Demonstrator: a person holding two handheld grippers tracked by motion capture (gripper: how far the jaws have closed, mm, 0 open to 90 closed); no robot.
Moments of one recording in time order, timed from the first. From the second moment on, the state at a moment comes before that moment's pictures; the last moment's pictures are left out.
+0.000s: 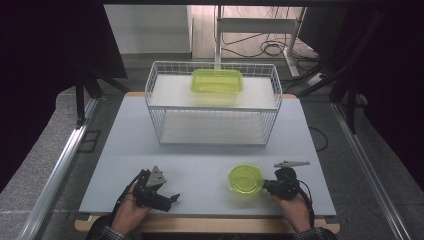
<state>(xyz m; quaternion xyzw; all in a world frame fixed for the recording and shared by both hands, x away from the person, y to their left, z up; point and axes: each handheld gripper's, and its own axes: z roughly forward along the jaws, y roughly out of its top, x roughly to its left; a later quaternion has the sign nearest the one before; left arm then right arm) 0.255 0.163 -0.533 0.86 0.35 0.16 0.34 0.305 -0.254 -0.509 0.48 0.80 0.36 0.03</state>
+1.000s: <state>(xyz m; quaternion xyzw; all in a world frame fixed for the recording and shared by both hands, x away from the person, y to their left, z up) 0.255 0.163 -0.532 0.86 0.35 0.17 0.34 0.310 -0.229 -0.494 0.42 0.82 0.38 0.10</state>
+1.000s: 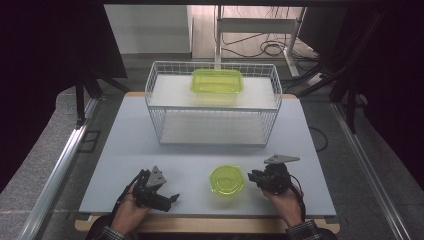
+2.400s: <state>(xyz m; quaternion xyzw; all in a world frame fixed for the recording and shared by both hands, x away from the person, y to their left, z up) 0.255 0.162 -0.532 0.86 0.34 0.19 0.32 0.314 -0.231 -0.483 0.40 0.80 0.44 0.05</state>
